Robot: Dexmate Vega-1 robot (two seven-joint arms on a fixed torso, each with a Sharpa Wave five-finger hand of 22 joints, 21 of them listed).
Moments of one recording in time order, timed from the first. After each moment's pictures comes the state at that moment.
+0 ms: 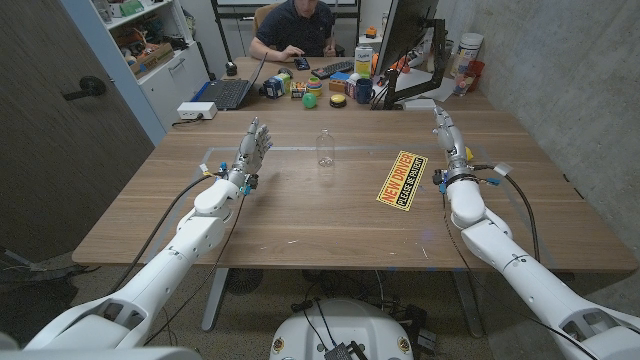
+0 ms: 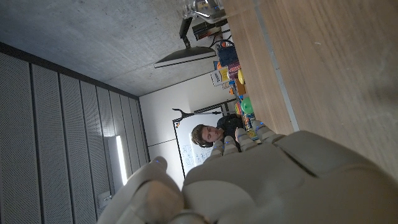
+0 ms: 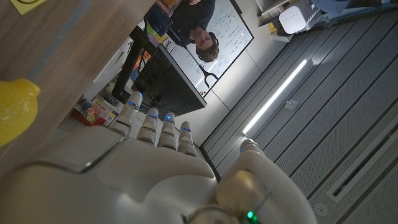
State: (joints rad) left arm 0.84 0.47 0.32 -1.29 -0.60 -0.23 -0.08; left_hand 0.02 0.07 0.16 0.17 0.36 -0.17 0.05 0.19 0.18 -0.17 0.02 0.18 0.19 -0.17 0.02 0.29 0.18 -0.17 -0.01 0.35 0.18; right arm -0.89 -0.48 -0.33 -1.35 0.04 0.36 -0.46; right_hand 0.11 -0.02 0.20 0.08 0.26 0.04 -0.03 0.21 0.18 0.06 0.06 0.21 0.19 0.02 0.10 0.23 0.18 -0.07 0.20 0.68 0.17
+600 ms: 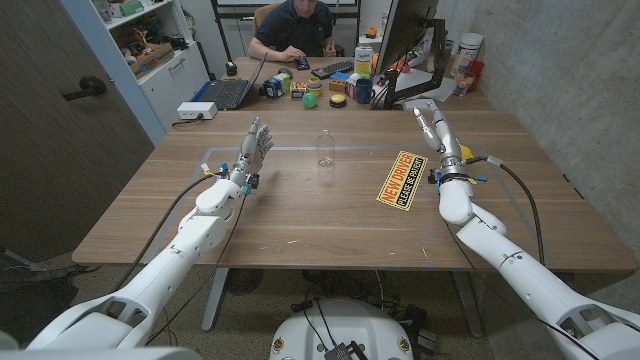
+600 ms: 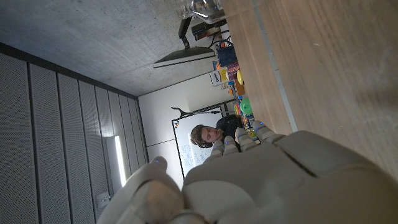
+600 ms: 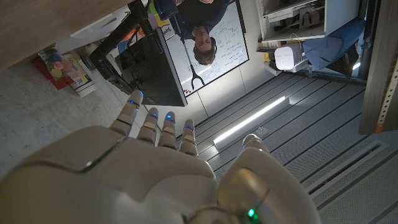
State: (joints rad) left arm 0.83 0.46 0.32 -1.28 -0.59 -0.23 -0.08; left_hand 0.02 0.07 0.16 0.17 0.36 -0.17 0.04 0.19 0.18 -0.17 0.02 0.18 0.19 -0.17 0.02 0.29 0.18 -0.17 -0.01 0.34 0.18; right arm -0.88 -0.48 -0.36 -1.38 -0.30 0.26 -0.63; right_hand 0.15 -0.01 0.21 0.06 0.26 0.08 -0.07 0.21 0.18 0.09 0.04 0.21 0.19 0.04 0.08 0.23 0.18 -0.05 0.20 0.66 0.17
